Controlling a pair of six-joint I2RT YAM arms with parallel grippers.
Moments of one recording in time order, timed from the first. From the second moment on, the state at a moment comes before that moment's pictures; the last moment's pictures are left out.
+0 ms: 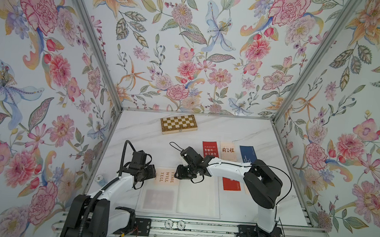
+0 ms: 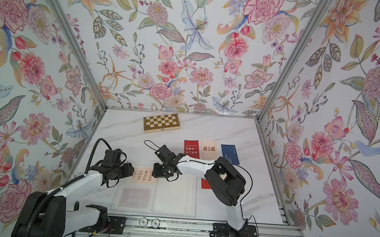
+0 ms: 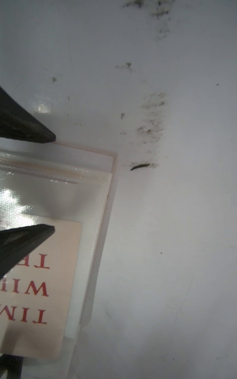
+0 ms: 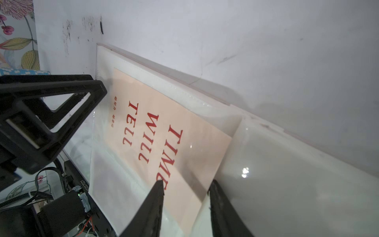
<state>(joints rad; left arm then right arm) -0.15 1.19 0.46 -0.31 0.08 -0.42 0.97 1.97 1.29 -0.33 -0.29 0.74</state>
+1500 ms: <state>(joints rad) -0.38 1.33 0.79 -0.37 0.04 -0.38 0.72 1.75 1.10 -0.25 -0.28 0.69</state>
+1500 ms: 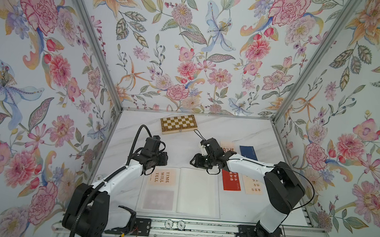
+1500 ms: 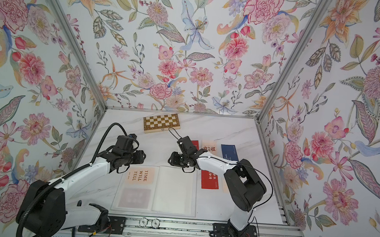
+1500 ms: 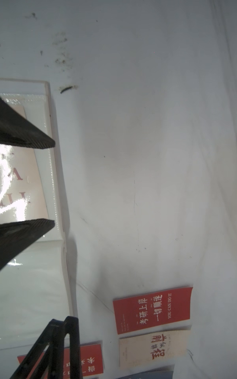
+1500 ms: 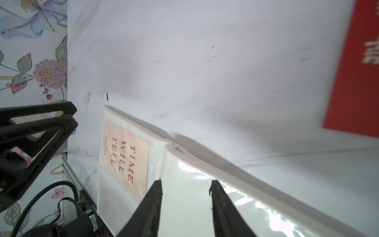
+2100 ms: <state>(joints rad) -0.61 1.96 1.33 -0.21 0.15 -0.42 0.41 1.81 1.17 -0.32 -0.21 0.55</state>
